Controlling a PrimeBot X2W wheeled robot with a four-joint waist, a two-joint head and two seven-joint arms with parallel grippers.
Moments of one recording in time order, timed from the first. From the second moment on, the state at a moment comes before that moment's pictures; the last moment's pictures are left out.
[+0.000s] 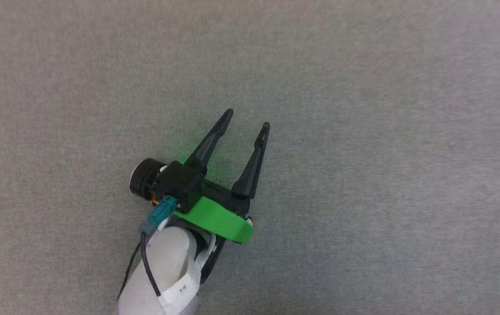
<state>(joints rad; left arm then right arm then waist) -0.35 0.05 -0.38 0.11 -0.21 -0.12 -0.26 -0.37 -1.05 0.12 0.56 0.24 0.13 0.26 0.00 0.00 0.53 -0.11</state>
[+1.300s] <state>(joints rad) -0.05 0.05 -0.09 0.07 -0.19 -0.08 -0.26 -0.34 -0.40 -0.12 0.12 0.14 0.13 -0.13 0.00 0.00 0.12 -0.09</state>
